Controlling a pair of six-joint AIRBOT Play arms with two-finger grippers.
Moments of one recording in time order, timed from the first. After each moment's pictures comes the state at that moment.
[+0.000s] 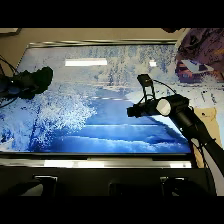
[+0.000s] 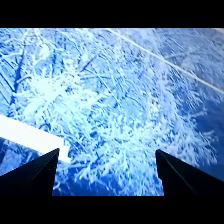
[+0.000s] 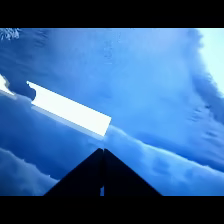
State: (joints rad) left arm 0.02 -1.23 1.48 1.66 -1.27 -1.94; right arm 0.41 -1.17 1.09 -1.37 0.95 1.62
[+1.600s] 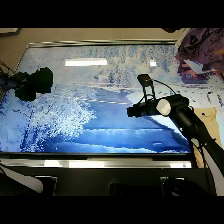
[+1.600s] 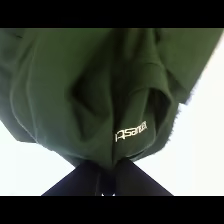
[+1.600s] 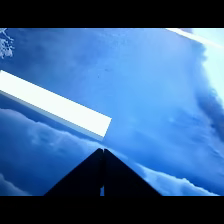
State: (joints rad) left arm 0.37 -1.87 1.96 1.37 -1.19 -1.67; right arm 0.41 -1.17 1.09 -1.37 0.95 1.62
